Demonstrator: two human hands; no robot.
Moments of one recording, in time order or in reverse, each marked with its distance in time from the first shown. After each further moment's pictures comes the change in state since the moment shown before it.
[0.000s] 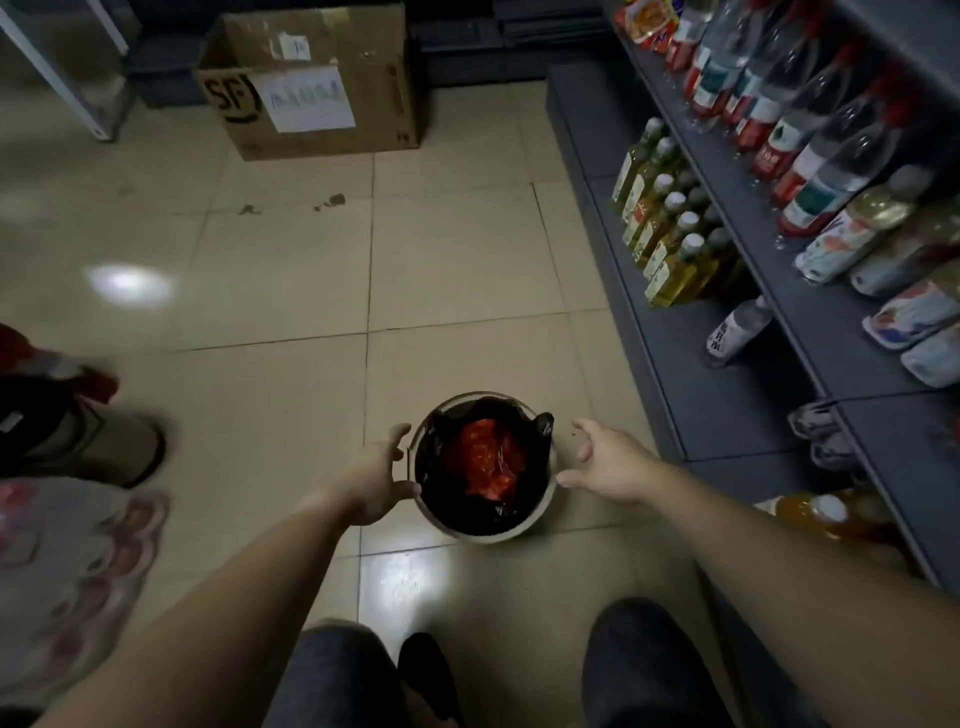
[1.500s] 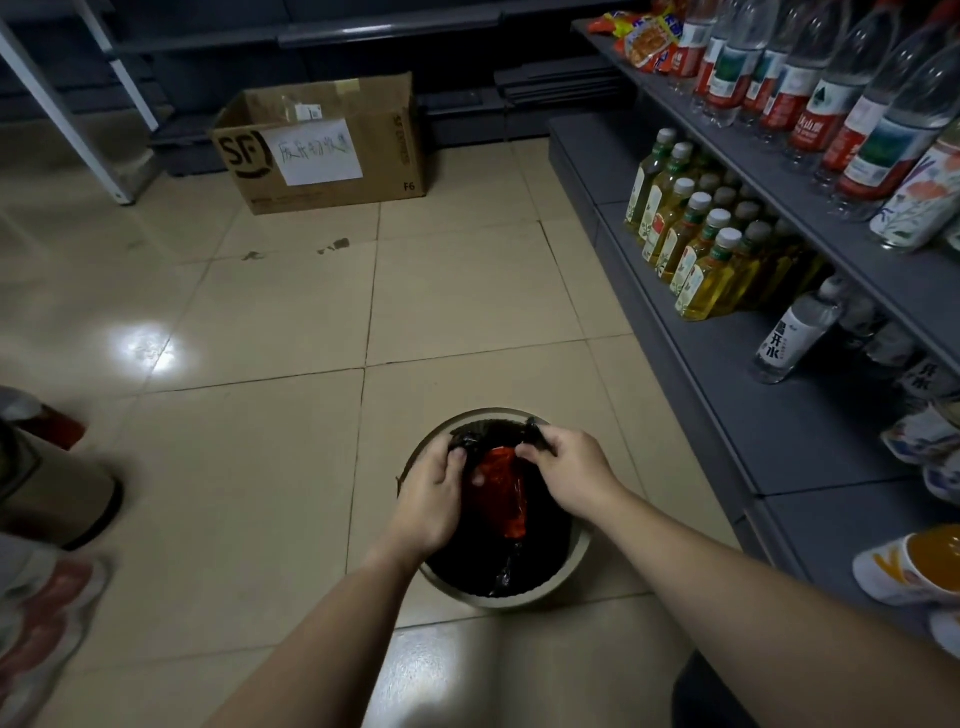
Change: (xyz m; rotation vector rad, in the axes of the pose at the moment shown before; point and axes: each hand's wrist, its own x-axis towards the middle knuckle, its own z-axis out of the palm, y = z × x) left_hand 0.110 -0.022 0.119 -0.477 0.390 0.385; right_hand 0.143 0.015 0.115 0.428 0.378 -0.266
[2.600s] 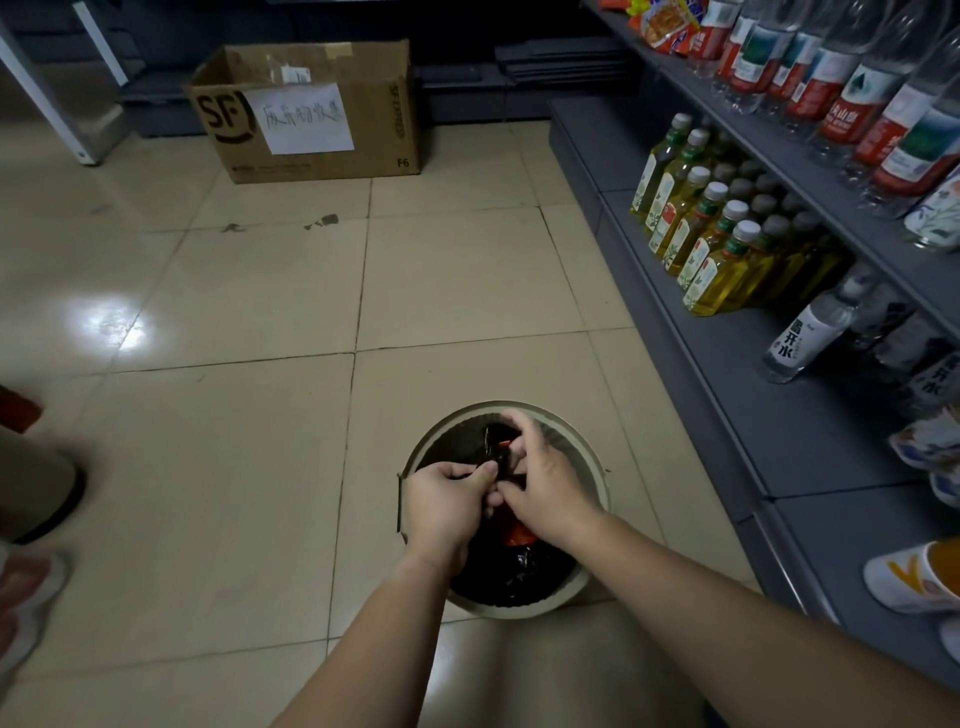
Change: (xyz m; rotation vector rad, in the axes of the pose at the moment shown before) left_hand 0.016 -0.031 0.030 -0.467 0.213 -0.532; right_hand -0.003 0.005 0.053 -0.152 -0.054 -0.239
